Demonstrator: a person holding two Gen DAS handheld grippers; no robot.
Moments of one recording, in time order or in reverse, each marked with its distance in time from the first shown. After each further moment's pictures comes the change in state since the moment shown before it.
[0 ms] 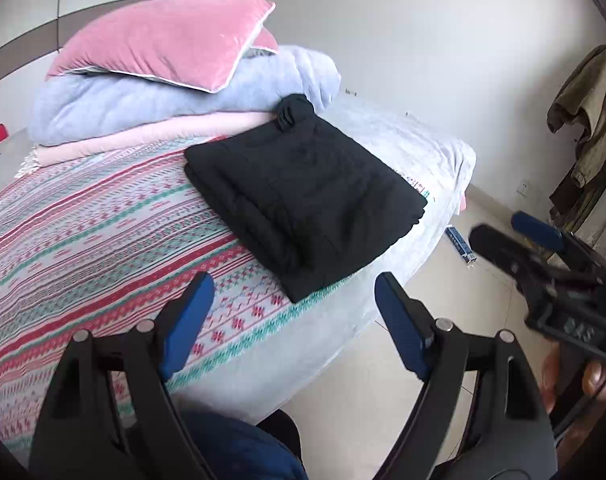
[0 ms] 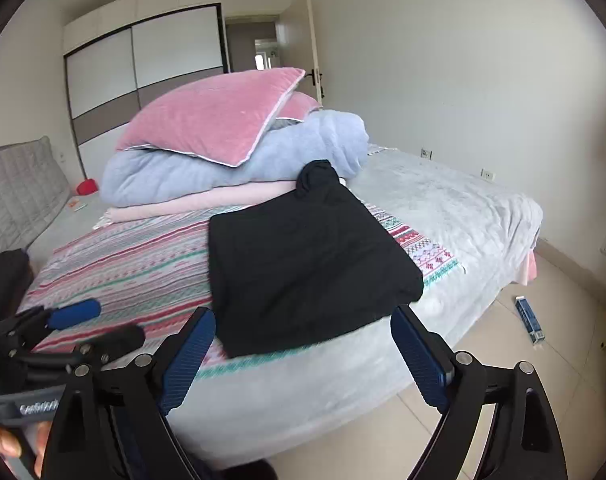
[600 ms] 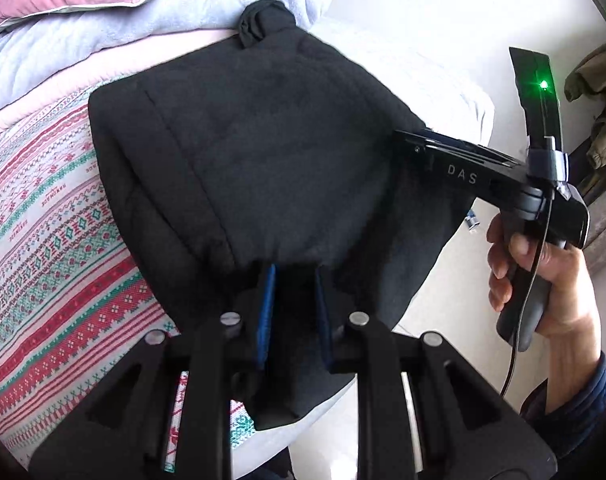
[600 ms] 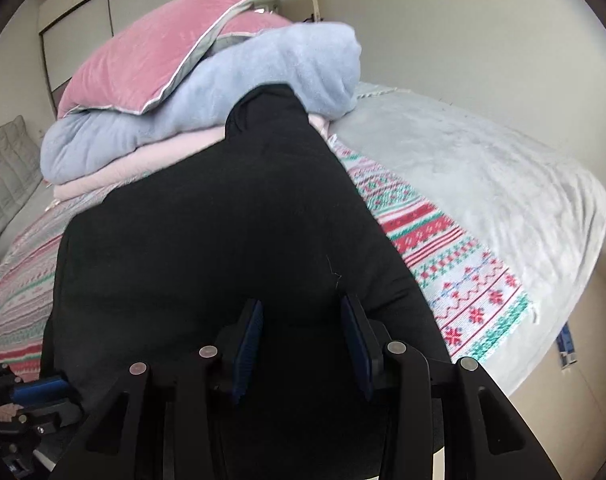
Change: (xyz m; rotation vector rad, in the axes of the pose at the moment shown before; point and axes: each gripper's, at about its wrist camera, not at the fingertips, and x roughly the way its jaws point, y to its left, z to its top) left arm 0.212 -0.003 0.041 0.015 0.248 -0.102; right arm 0.260 -0.097 0.044 -0.009 0.165 0.008
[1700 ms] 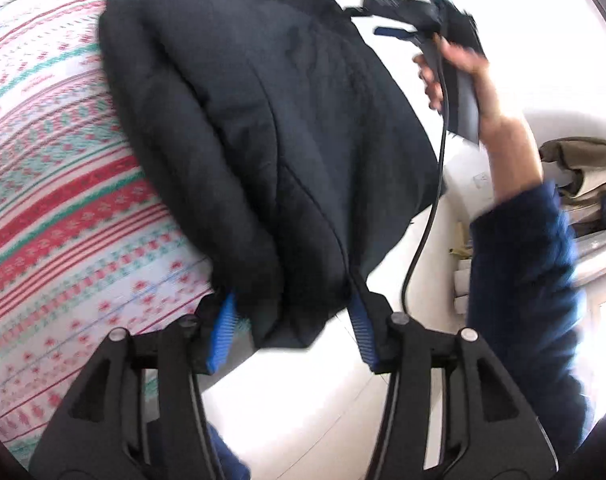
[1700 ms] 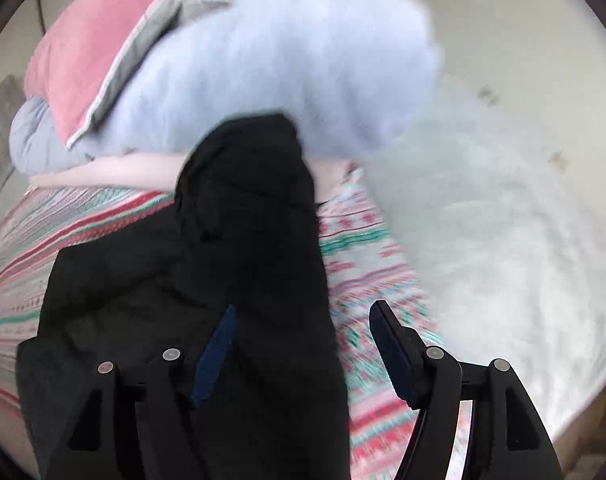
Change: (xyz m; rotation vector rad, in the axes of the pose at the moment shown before) left arm -0.020 0.053 -0.005 -0.292 0.204 -0.267; right arm 0.094 -0.002 0.162 -0.137 0.210 0.009
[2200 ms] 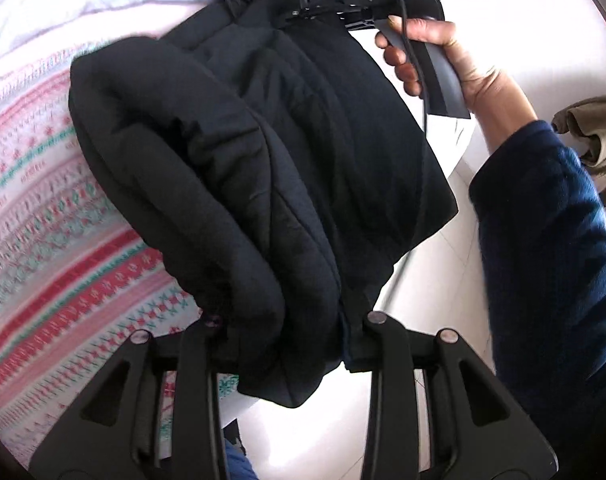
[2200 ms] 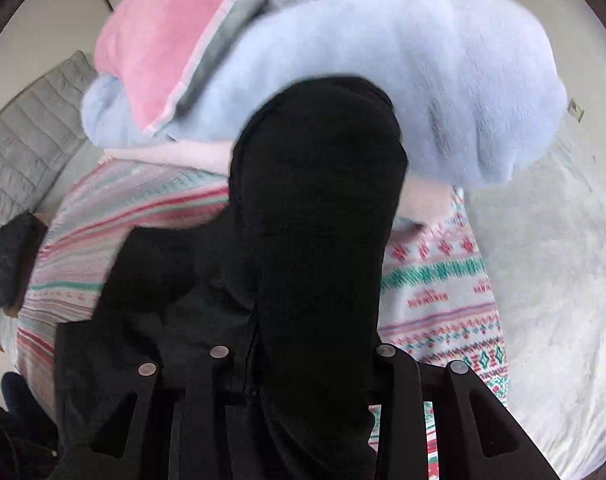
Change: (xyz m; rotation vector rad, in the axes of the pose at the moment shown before) left arm 0.028 -0.054 0.031 0.139 -0.046 0.140; right arm 0.051 0.005 0.035 -0.129 0.126 0.322
